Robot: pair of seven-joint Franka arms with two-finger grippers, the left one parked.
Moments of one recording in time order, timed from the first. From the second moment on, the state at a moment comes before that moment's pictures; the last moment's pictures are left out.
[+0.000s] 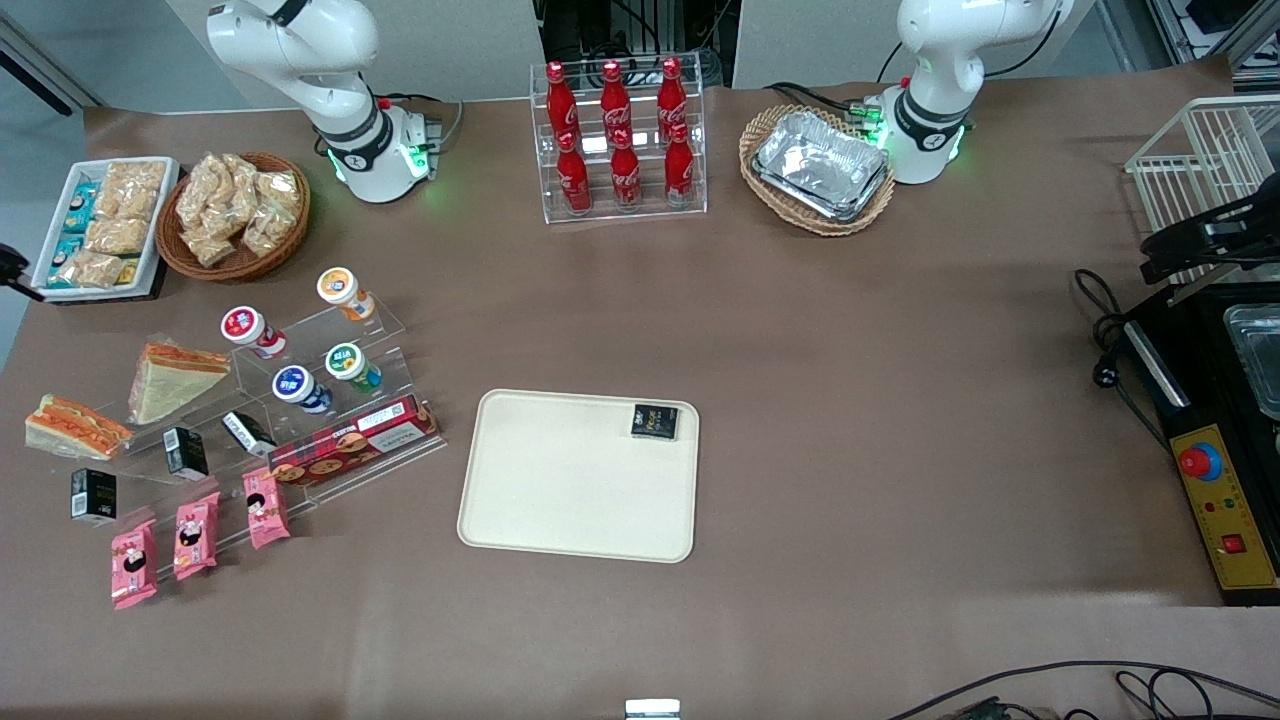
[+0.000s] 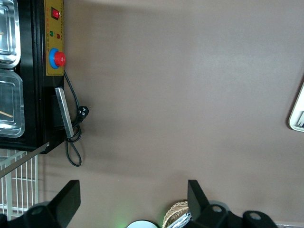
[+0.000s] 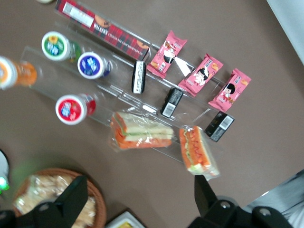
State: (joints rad) arm -0.04 0.02 -0.29 -1.60 -0.04 1.61 -1.24
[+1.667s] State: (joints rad) arm -0.16 0.30 -0.40 -1.72 0.10 2.00 -1.82
